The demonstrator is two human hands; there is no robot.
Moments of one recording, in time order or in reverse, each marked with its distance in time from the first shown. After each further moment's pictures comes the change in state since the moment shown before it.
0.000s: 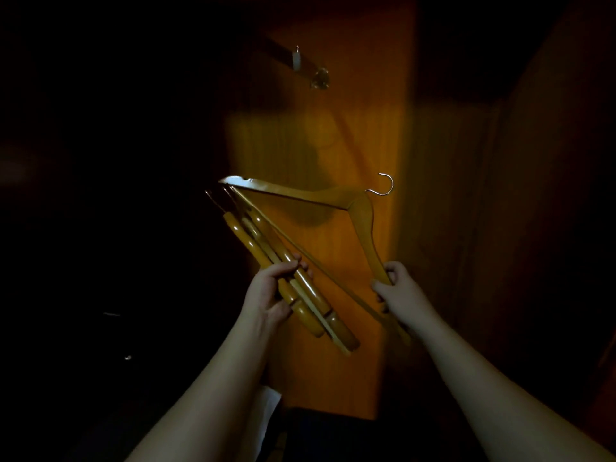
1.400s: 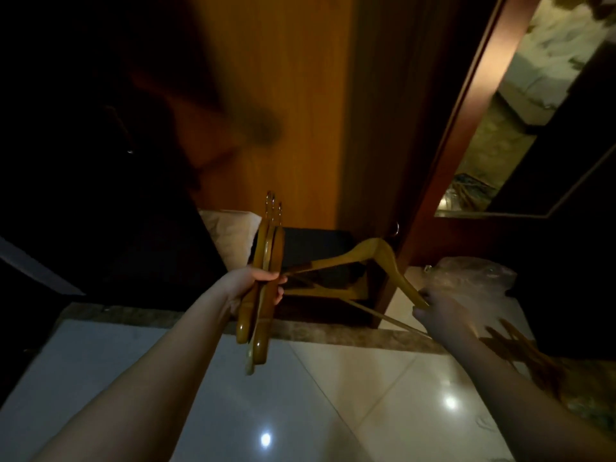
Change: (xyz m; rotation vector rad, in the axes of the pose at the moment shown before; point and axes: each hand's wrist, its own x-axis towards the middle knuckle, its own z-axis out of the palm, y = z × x) left_hand -0.318 -0.175 -0.145 0.630 0.074 -0.720; right_hand -0.456 0.172 -0.104 -0.863 -0.079 0.455
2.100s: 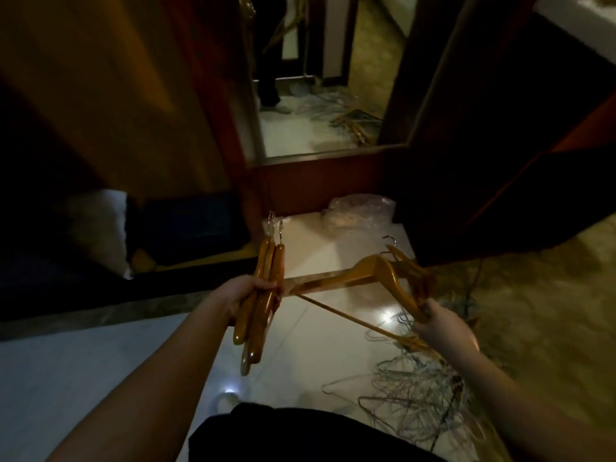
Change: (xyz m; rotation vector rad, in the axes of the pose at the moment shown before) left_hand 0.140 -0.112 0.367 0.146 -0.161 -0.237; right_hand -0.073 0.396 -0.098 -0.055 -0.128 0.345
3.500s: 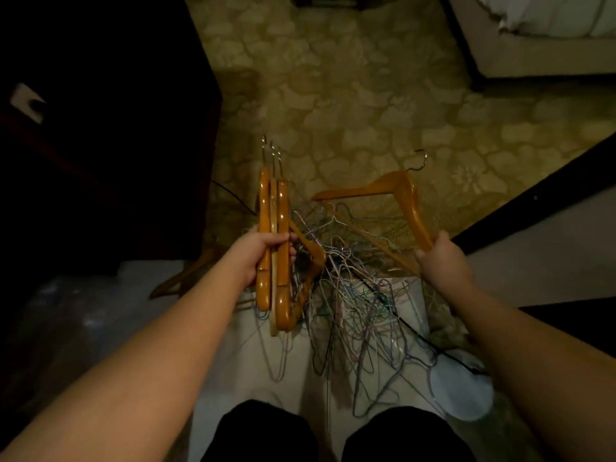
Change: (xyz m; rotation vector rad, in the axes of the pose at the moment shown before) left_hand 0.522 -0.096 0.540 0.900 -0.715 -0.156; right_hand 0.099 0.420 0.245 0.762 0.474 1.394
